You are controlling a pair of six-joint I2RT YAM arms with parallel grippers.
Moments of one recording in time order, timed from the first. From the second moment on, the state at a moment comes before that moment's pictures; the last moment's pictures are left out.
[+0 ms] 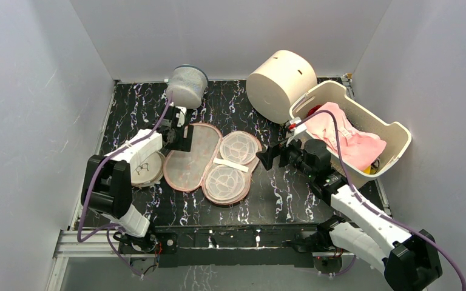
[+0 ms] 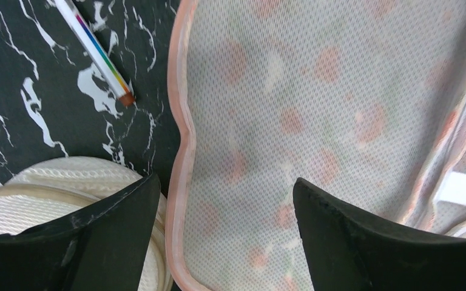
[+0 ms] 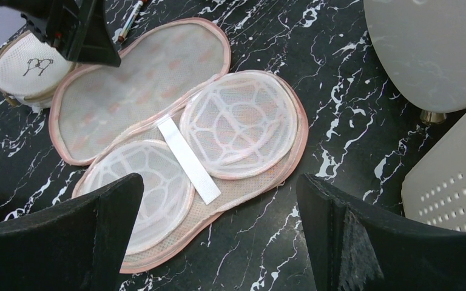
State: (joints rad) left arm -0.28 1.59 1.02 -0.50 -0.12 -0.07; right arm 0.49 0.88 0.51 0.16 -0.19 0.17
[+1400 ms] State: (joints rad) left arm -0.25 1.54 1.07 -0.55 -0.01 -0.07; right arm 0.49 0.88 0.49 0.16 -0.19 0.17
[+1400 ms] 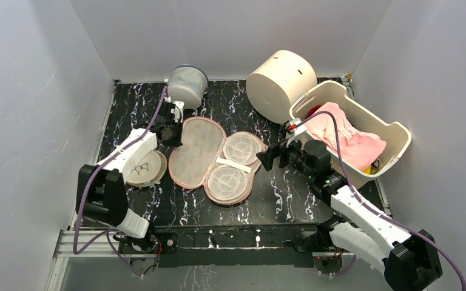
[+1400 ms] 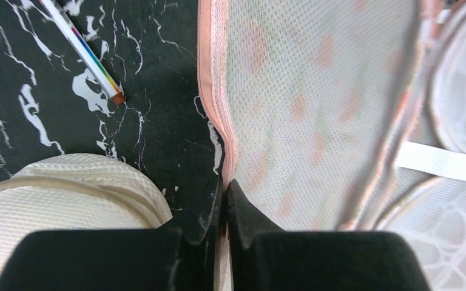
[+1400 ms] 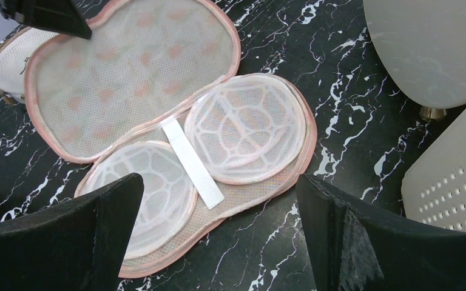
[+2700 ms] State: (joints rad) left arm -0.73 1.59 1.21 -0.52 0.11 -0.37; right arm 0.49 0.62 0.43 0.15 0.11 0.20
